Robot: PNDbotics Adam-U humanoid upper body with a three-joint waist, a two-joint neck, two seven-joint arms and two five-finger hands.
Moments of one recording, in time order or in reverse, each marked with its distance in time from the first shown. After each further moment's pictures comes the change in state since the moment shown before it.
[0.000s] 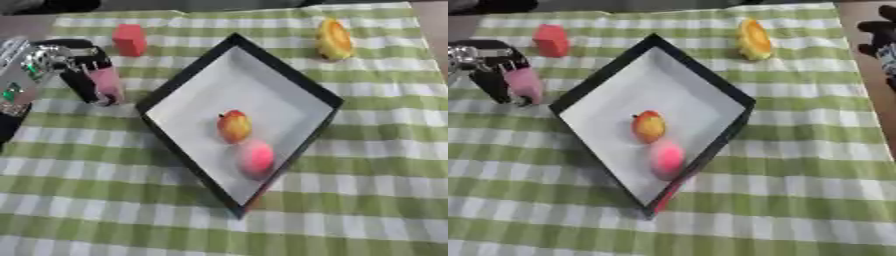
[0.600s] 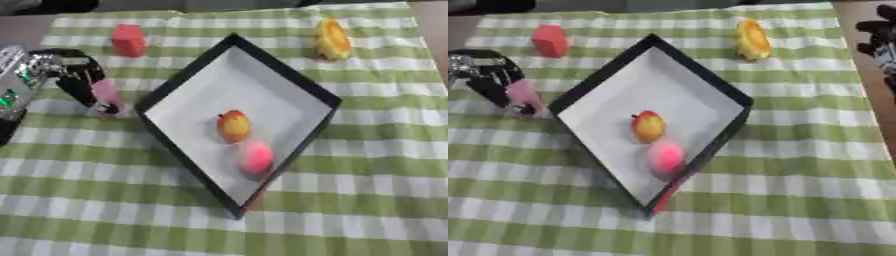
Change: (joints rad) left arm 0.014 -0.027 -0.001 0.156 -0.030 -0.047 -0.023; right arm 0.000 0.000 0.000 0.000 0.000 0.003 -0.001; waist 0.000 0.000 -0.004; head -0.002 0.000
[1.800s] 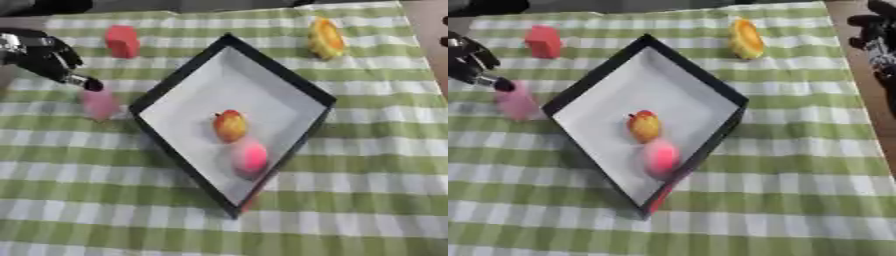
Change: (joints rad) left arm 0.000 0.066 0.033 -0.059 0.114 0.065 -0.037; right arm 0.000 -0.009 -0.001 -0.006 0.000 -0.003 -0.012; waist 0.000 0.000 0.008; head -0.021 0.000
